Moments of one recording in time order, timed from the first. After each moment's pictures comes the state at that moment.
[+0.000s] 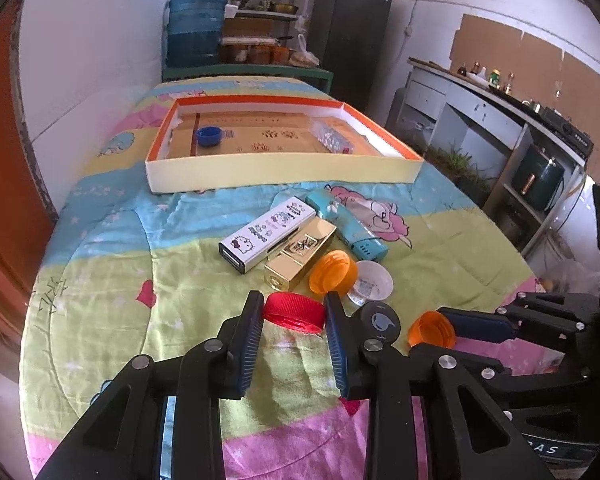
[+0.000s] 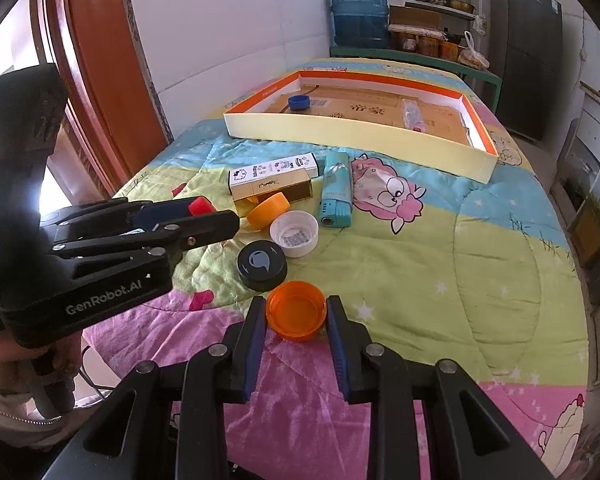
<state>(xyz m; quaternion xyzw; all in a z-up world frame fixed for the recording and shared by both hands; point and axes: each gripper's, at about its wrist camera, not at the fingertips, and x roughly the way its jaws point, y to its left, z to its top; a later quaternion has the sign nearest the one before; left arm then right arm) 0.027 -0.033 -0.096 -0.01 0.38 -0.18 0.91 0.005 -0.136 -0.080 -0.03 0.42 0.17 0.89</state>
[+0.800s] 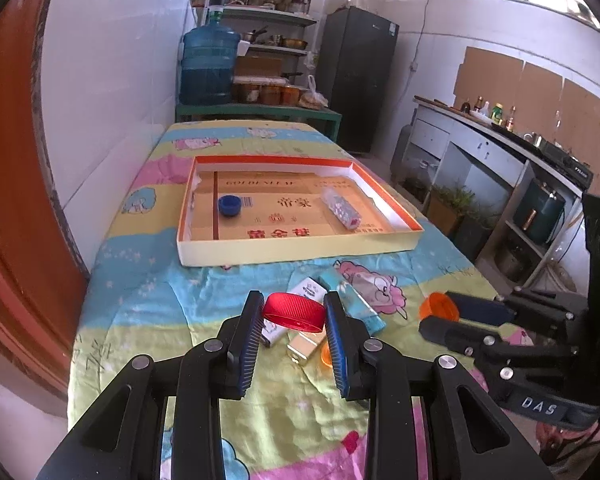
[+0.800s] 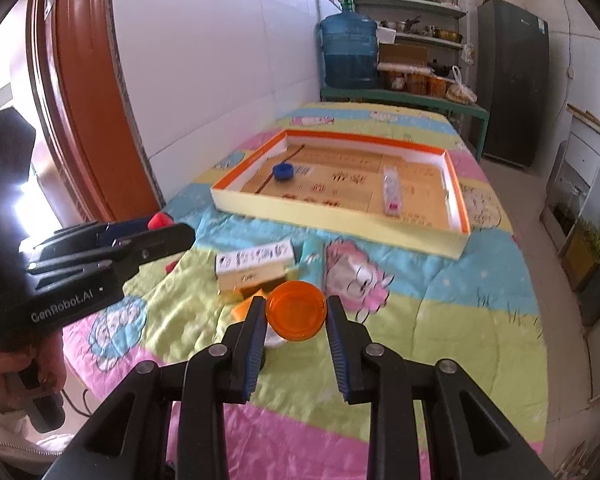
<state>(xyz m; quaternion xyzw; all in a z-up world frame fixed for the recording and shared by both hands) 0.036 -0.015 -0.041 -0.03 0.33 -0.17 0.93 0.030 -0.148 -0.028 -0.03 0.36 0.16 0.92</state>
